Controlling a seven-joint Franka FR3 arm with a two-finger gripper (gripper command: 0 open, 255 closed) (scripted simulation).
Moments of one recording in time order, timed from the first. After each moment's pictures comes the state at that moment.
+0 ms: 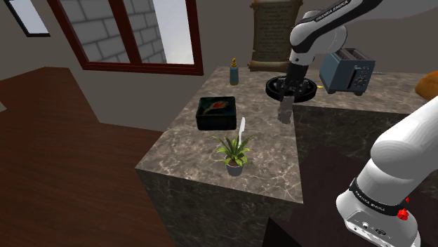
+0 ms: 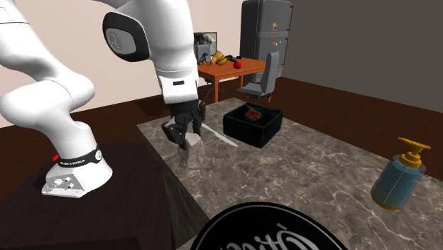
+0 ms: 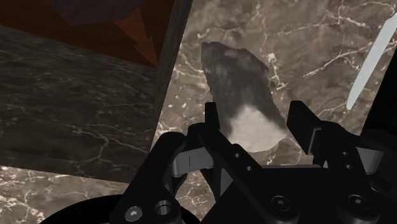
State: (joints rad) arm -0.19 -0.31 -0.19 -2.48 0.14 2.15 0.19
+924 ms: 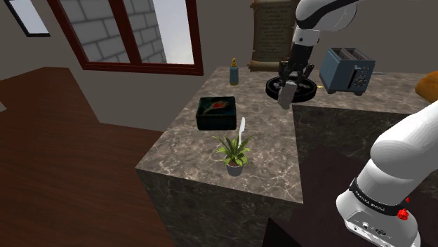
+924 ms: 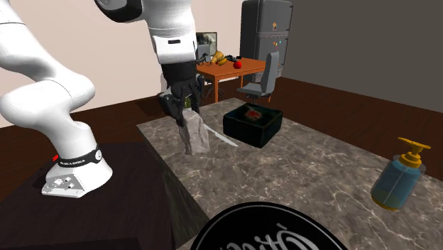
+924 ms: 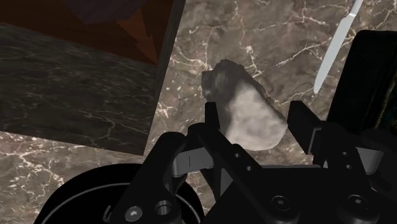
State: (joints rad) arm -0.20 -0.38 -0.18 -2.35 0.11 1.96 0.24
